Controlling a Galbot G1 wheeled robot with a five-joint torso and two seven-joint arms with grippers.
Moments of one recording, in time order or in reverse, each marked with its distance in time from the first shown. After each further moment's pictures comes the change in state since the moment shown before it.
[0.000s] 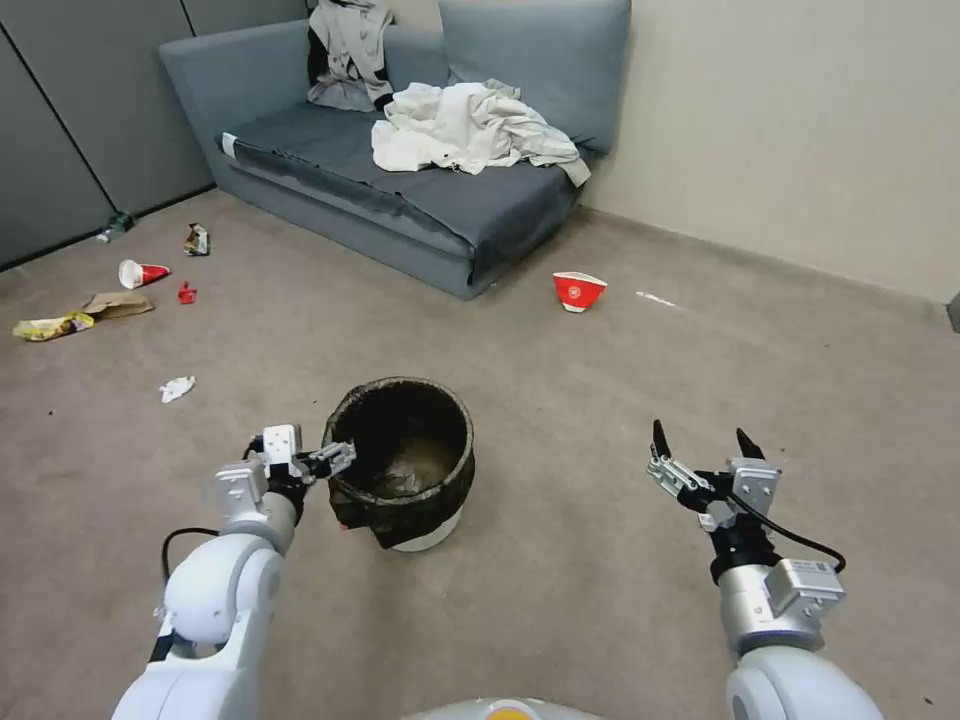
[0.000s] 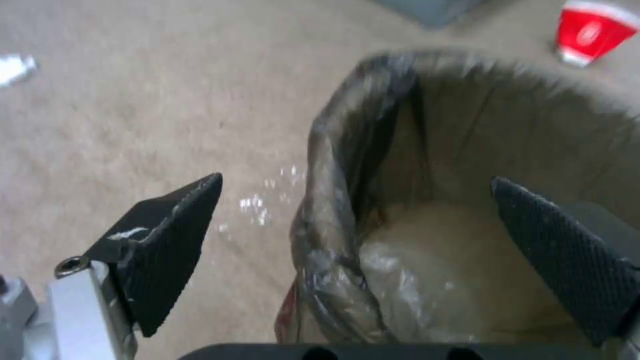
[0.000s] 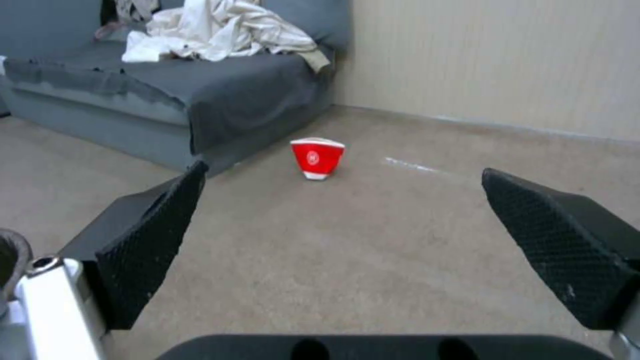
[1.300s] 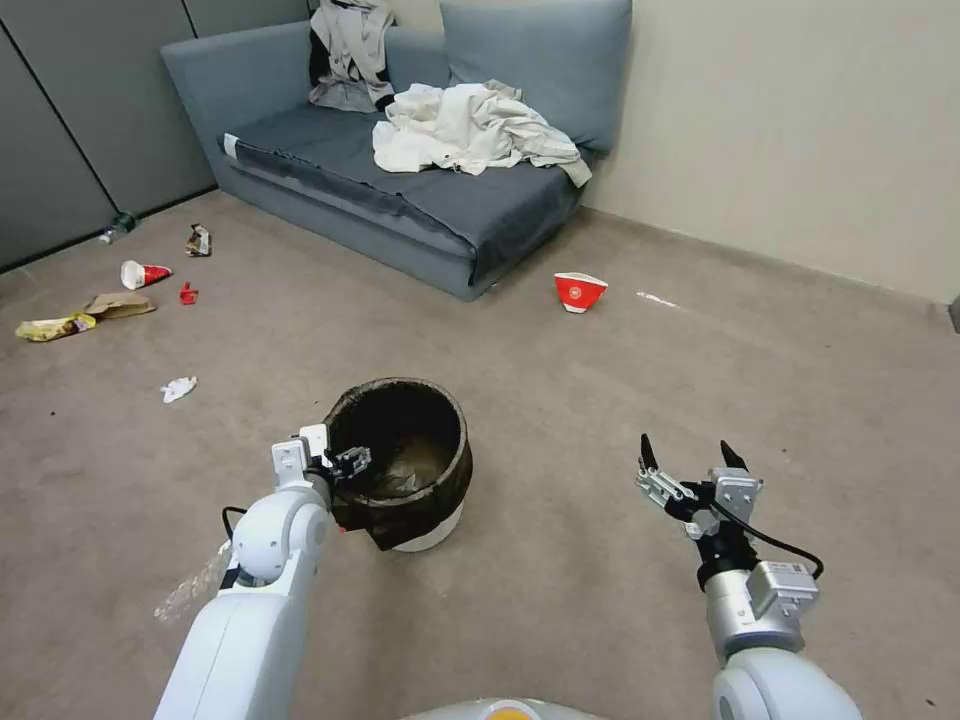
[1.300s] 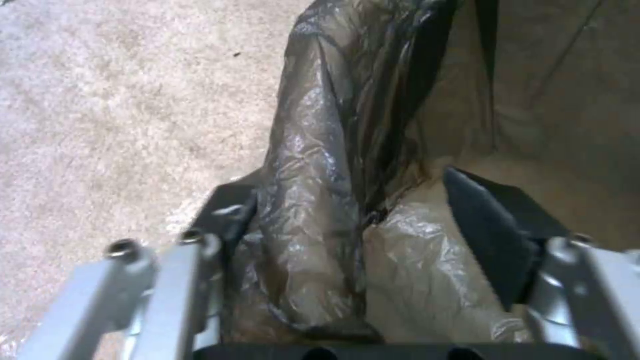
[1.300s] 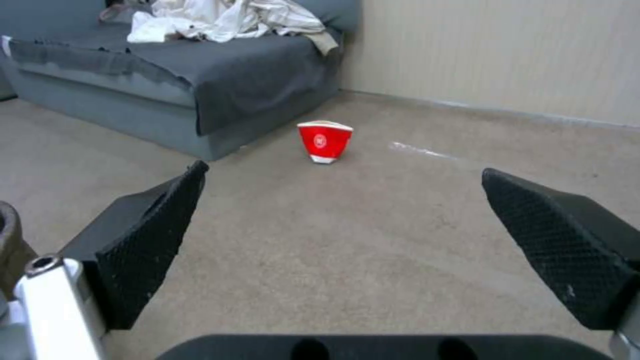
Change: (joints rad) left arm -0.144 0.012 0.092 0.194 -0.046 0.106 -0.155; right arm 0.001 -0.009 -0.016 -0.038 -0.006 0.010 -0.002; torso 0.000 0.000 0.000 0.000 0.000
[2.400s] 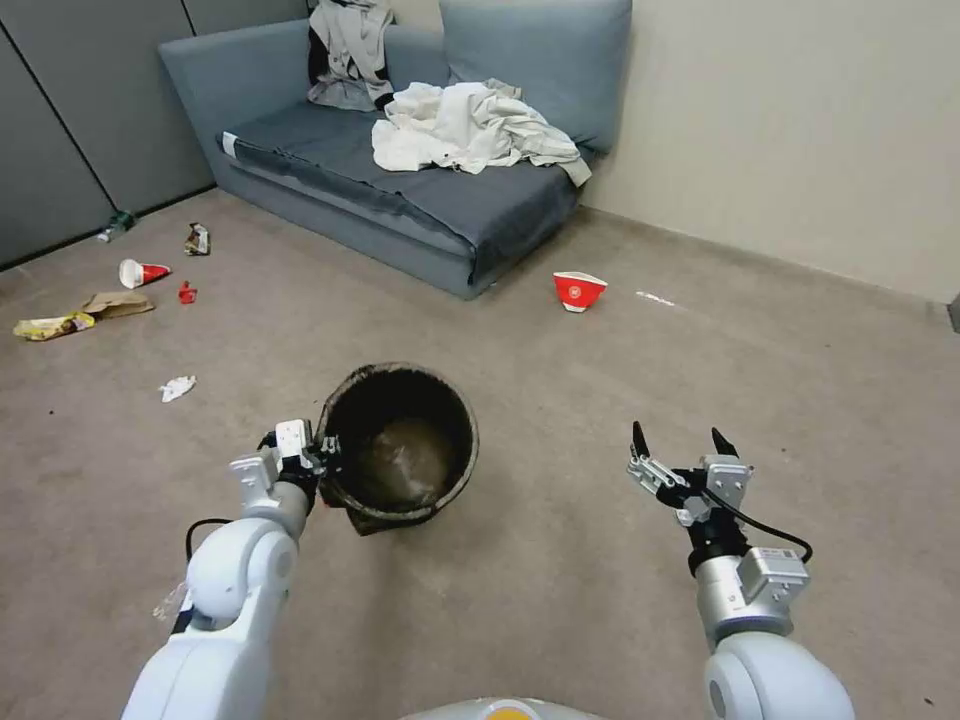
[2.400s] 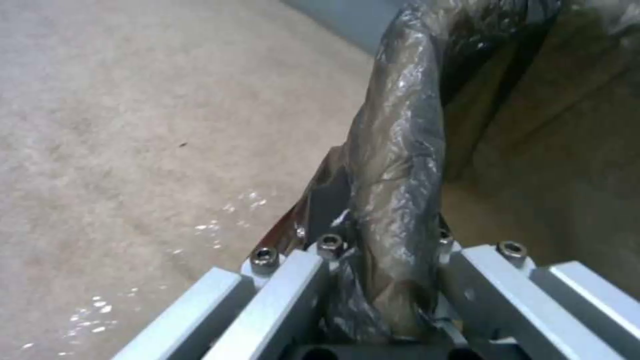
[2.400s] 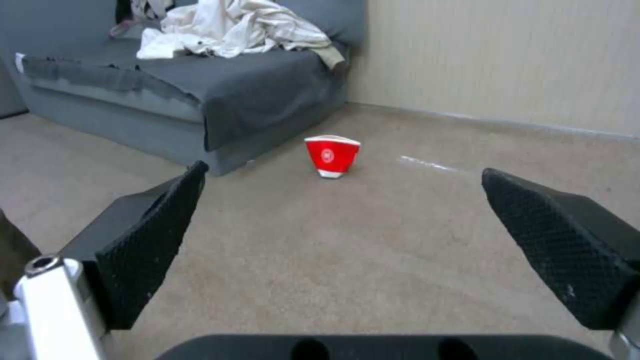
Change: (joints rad) left arm 0.172 0.030 -0.091 -0.230 -0.111 -0.211 0.159; right arm 0.046 0.002 -0.016 0.000 -0.001 -0.014 0.002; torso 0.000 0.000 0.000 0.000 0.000
